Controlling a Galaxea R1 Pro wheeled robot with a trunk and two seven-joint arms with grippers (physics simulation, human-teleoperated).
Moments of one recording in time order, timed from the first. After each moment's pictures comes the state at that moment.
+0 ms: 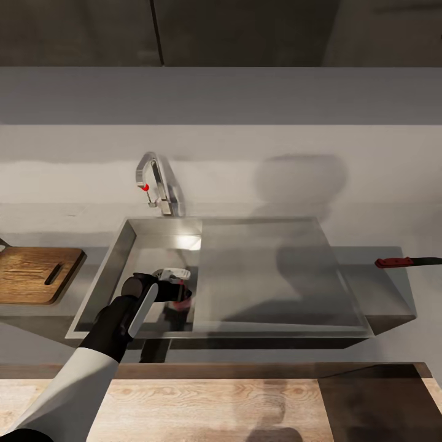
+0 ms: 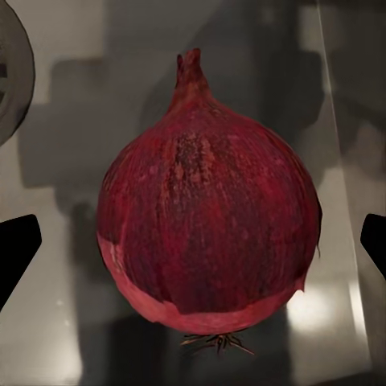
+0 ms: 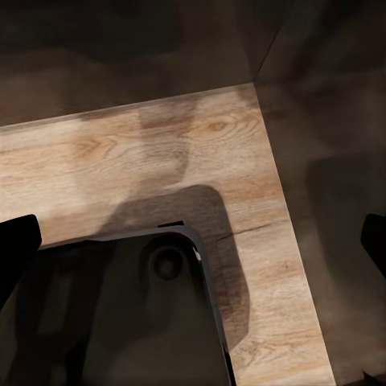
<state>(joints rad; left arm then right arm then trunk) -0.76 0.00 -0.22 -1.12 0.21 1.00 0.00 0.29 0.02 -0.03 -0.64 -0.15 -0.72 -0.05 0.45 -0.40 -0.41</state>
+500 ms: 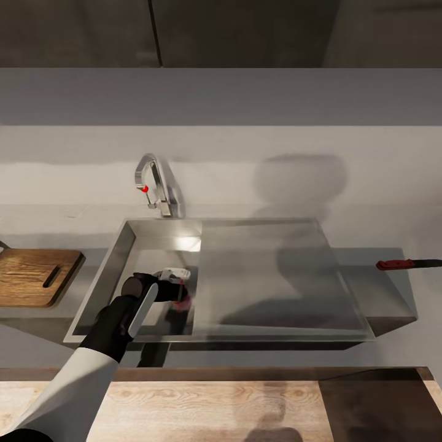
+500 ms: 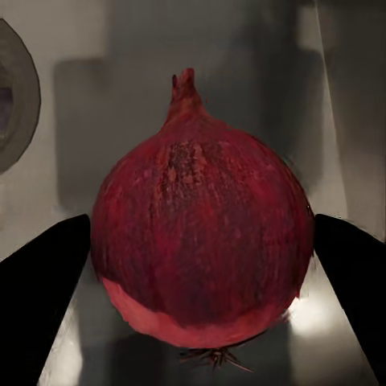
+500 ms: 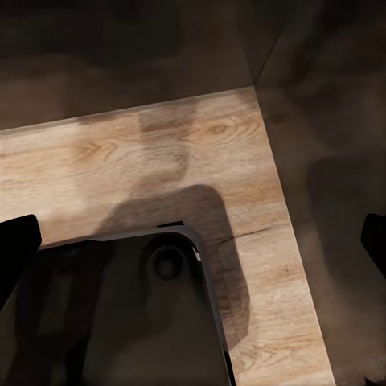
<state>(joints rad) -0.76 0.00 -0.22 -1.12 0.21 1.00 0.00 0.29 0.02 -0.03 -0.64 -0.15 -0.72 -0.05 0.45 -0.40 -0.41</state>
